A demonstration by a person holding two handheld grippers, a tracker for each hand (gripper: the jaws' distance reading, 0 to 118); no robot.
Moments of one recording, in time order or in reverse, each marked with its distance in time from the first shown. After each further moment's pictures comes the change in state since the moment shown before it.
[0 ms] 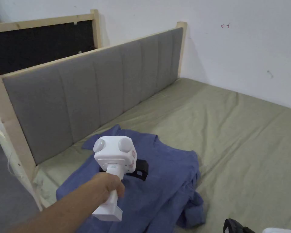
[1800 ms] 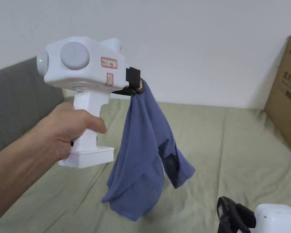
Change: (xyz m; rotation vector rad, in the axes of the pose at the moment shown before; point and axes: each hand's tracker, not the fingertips) left arm 0.347 -0.088 0.359 0.586 -0.674 -0.574; right arm 0.144 -0.019 0.199 0.230 -0.381 -0.160
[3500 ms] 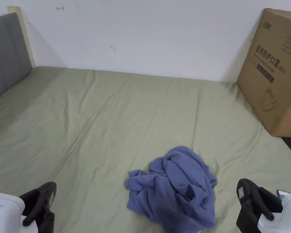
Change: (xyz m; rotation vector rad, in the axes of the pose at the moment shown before) left arm 0.000 -0.311 0.160 0.146 0.355 -0.216; right arm 0.038 -0.029 0.036 0.048 -0.158 0.040
